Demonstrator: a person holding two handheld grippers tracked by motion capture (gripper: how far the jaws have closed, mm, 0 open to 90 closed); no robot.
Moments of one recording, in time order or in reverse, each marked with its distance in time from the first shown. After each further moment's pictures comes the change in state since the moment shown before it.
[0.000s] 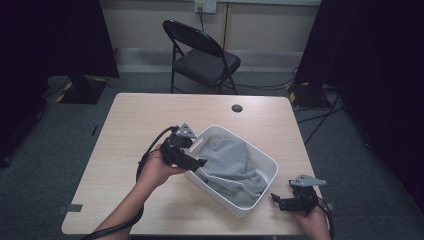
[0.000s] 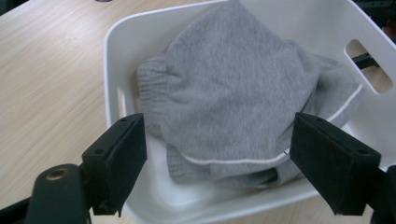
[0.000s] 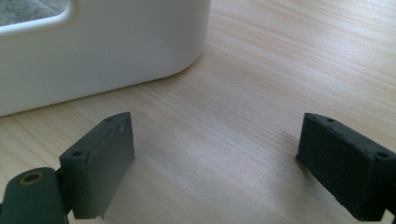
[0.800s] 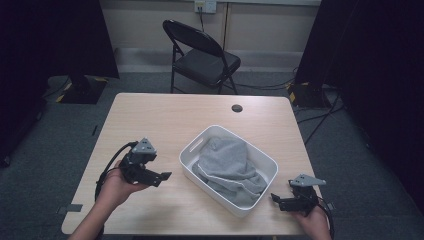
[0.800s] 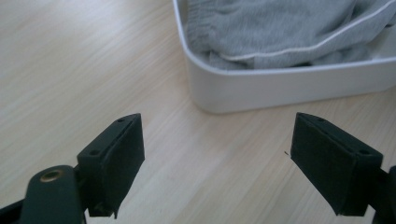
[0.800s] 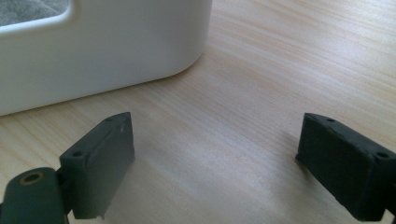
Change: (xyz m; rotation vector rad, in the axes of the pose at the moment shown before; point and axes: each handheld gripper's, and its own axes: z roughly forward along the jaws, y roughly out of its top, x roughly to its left) left arm 0.018 -0.077 -0.061 0.011 0.080 -0.055; right arm 0.000 0.000 0.000 0.000 0.005 -0.004
